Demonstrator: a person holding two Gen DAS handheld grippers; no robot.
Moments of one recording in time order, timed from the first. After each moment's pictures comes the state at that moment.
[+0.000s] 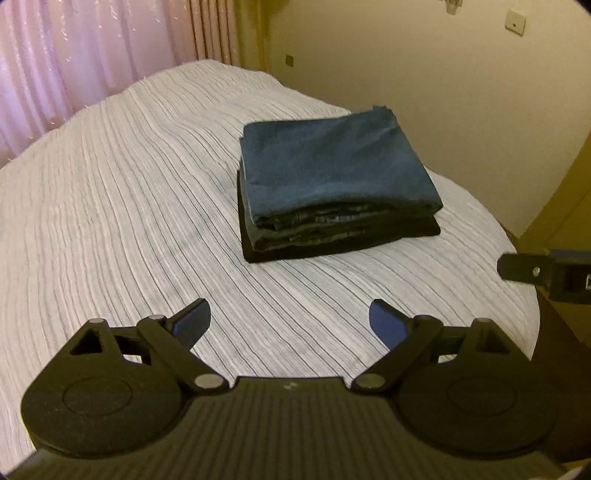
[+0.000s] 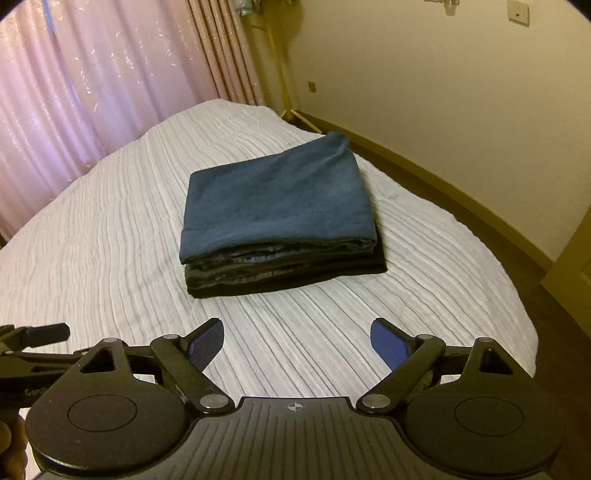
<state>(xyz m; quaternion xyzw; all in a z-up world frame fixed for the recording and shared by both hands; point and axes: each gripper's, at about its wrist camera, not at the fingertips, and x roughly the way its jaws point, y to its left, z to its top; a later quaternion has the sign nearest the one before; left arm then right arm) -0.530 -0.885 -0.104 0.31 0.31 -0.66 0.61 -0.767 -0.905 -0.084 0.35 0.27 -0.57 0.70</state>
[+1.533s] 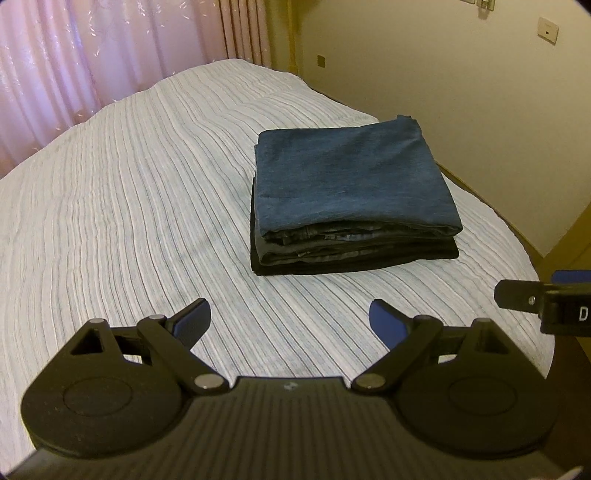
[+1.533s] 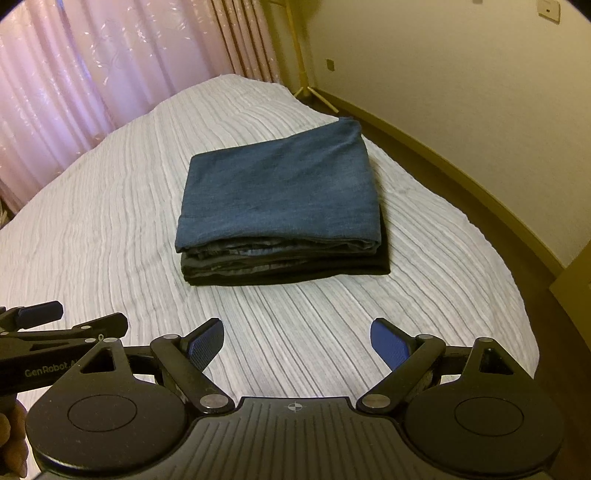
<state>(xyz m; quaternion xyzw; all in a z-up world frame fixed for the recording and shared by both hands) -0.563 -0.912 -0.103 0.32 0.31 -0.62 0.65 -0.778 -0.945 -0.086 0.36 0.31 -0.53 0.71</state>
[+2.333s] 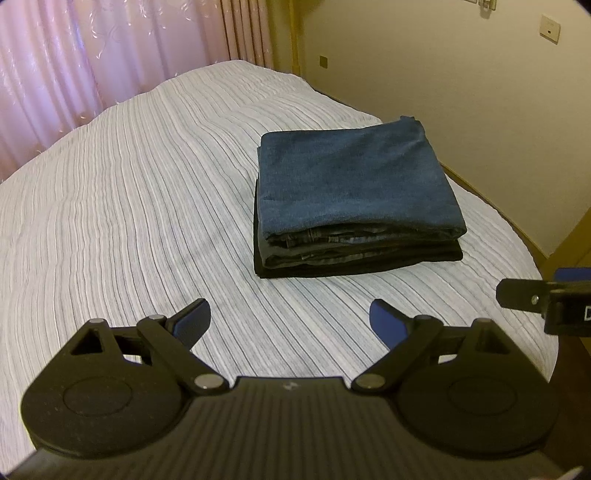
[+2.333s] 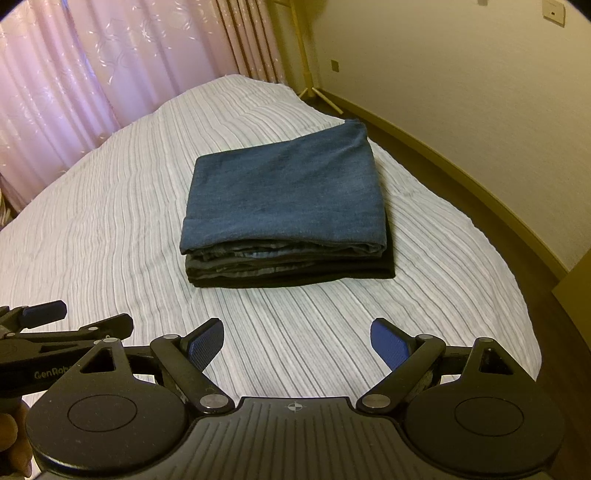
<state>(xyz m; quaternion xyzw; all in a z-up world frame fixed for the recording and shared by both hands) -0.563 -0.917 -0.102 0.32 0.30 -0.62 0.65 -0.774 -0.947 -0.084 0.36 0.31 -0.52 0.71</state>
